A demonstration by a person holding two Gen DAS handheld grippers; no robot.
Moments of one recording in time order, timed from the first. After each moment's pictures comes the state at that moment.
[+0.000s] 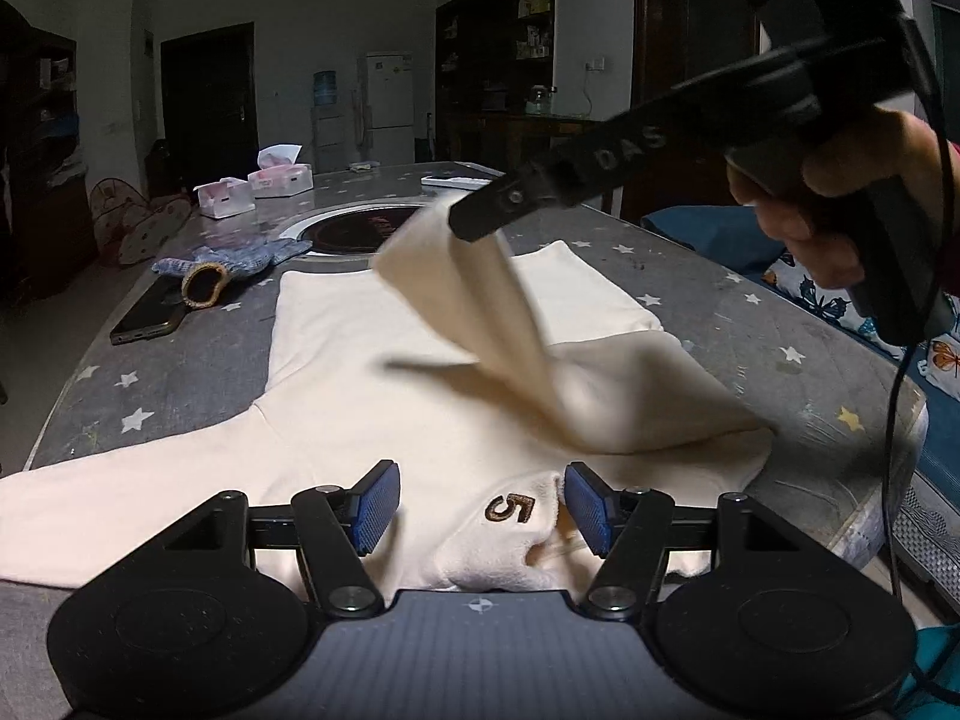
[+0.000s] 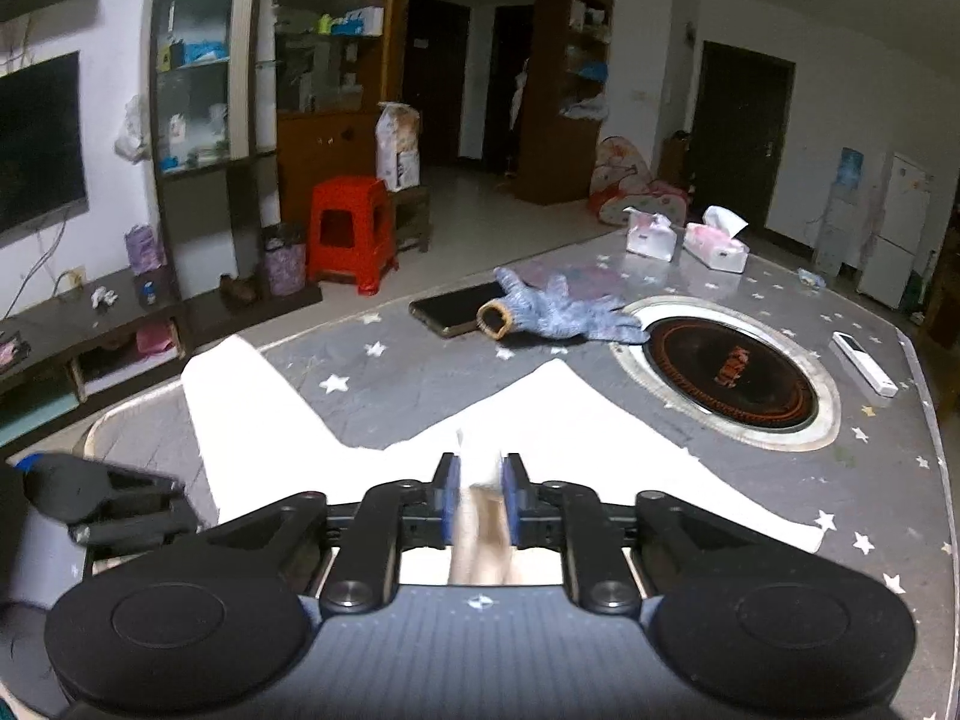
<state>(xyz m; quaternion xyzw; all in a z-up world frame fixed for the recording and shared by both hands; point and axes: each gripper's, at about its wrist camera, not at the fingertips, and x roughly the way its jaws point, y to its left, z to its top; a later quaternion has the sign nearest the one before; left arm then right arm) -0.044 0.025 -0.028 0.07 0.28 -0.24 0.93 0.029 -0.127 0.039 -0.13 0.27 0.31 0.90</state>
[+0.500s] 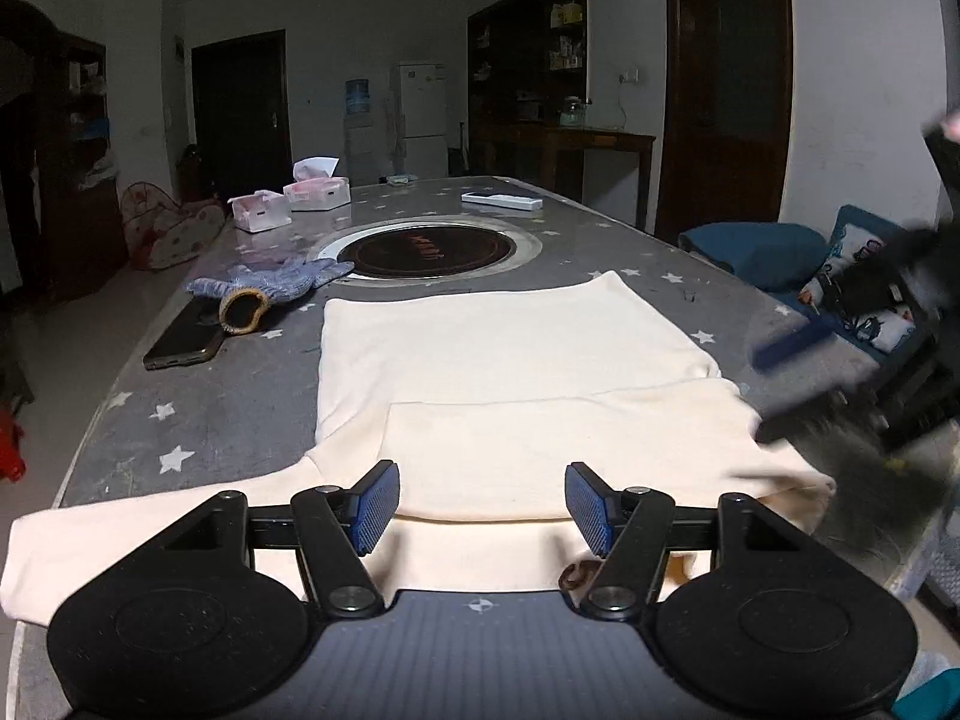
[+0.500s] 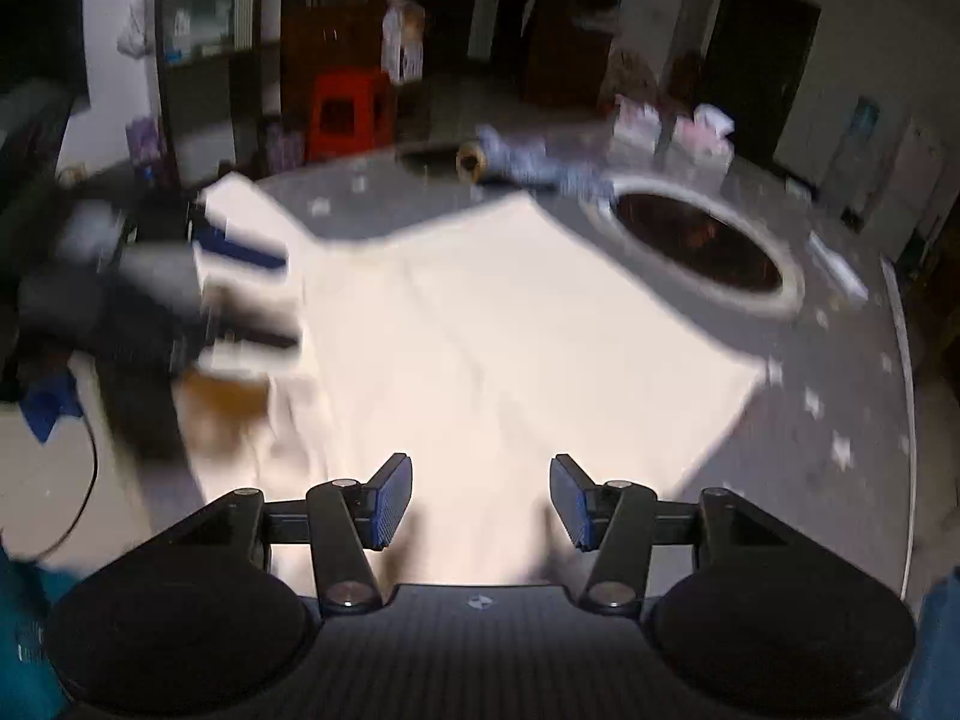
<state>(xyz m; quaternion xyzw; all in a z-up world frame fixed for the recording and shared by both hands) -0.020 0.035 -0.016 0.06 0.27 -0.21 0.94 -0.012 -0.203 0.001 -0.19 0.37 0.30 0.86</state>
